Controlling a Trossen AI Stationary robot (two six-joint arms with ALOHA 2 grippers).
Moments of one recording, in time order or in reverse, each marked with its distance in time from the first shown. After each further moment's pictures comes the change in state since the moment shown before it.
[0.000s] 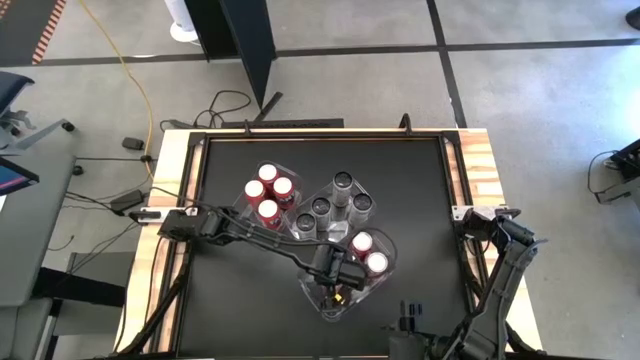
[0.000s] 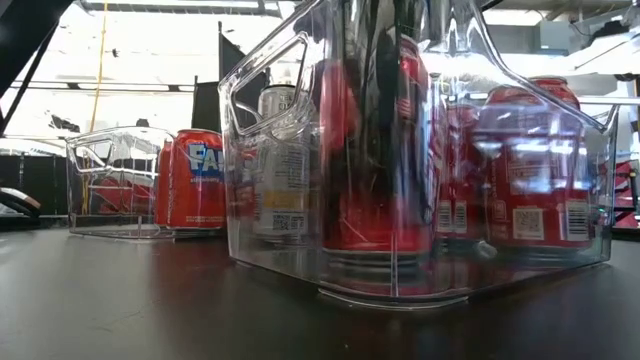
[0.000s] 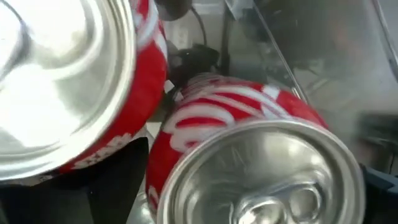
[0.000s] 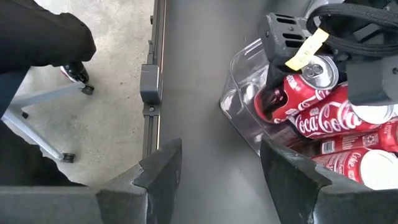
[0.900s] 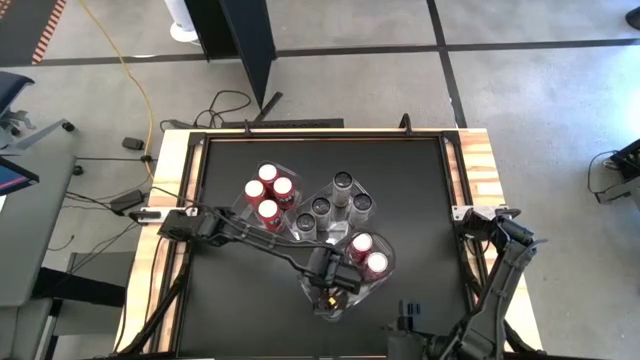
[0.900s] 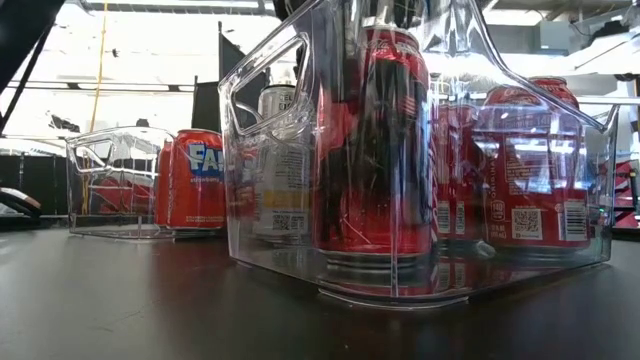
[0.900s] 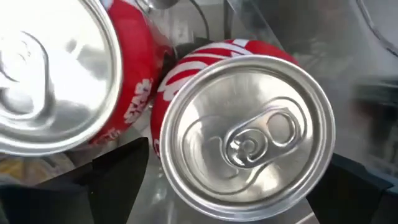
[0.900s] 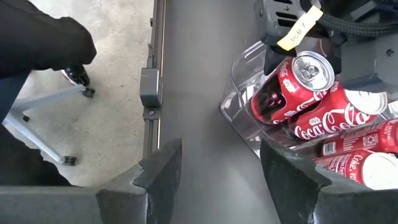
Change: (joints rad) left arm -0.025 -0.021 0.022 -0.089 -0.002 0.052; right arm -0.008 0.002 0.000 0.014 0.000 -0.001
